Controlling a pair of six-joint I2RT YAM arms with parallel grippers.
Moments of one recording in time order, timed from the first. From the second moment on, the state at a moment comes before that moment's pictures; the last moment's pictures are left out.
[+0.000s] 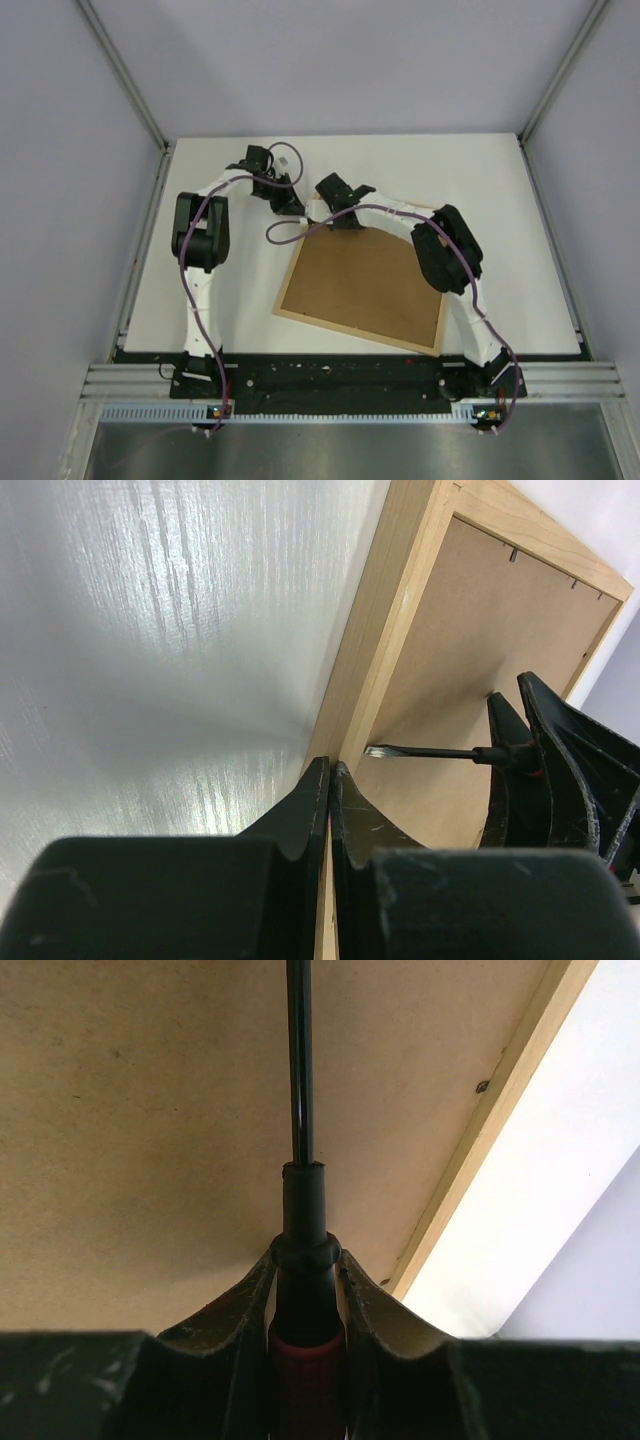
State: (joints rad) left arm -0.17 2.30 1.75 -0.55 0.66 -0.50; right arm 0.71 2.22 1.72 -0.62 0.35 -0.91
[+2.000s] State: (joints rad) left arm -0.16 2.30 1.74 -0.54 0.67 -0.50; right arm 0.70 2.38 2.01 -0.77 0.37 -0.91
